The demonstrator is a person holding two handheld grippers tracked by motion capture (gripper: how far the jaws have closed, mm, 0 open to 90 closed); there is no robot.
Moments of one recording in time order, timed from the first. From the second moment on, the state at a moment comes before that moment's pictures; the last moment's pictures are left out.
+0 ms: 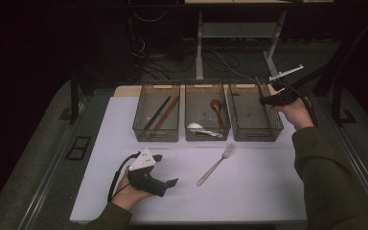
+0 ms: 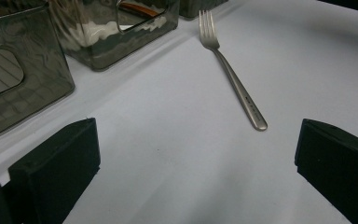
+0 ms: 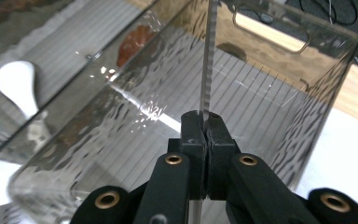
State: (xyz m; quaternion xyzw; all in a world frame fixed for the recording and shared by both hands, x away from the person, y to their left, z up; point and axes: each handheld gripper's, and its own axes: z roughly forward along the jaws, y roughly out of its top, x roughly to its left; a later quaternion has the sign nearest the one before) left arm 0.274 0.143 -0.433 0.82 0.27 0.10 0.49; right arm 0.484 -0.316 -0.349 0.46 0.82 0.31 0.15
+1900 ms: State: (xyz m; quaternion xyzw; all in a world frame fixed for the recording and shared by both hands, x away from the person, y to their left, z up) left arm 0.274 0.147 -0.436 0.82 0.29 0.11 0.48; right arm 0.357 -0.279 -0.384 0.36 0.80 0.46 0.13
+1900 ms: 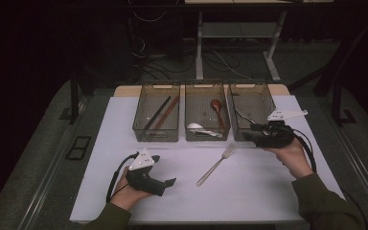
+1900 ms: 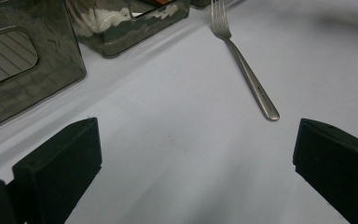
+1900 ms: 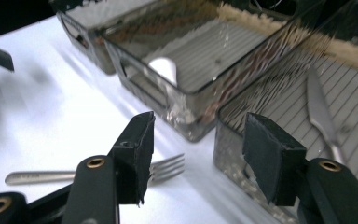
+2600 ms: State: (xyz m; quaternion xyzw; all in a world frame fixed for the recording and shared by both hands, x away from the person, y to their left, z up) left arm 0.274 0.146 -0.437 0.83 0.28 0.10 0.48; right arm 0.359 -0.238 -0.430 0.35 0.84 0.41 0.08
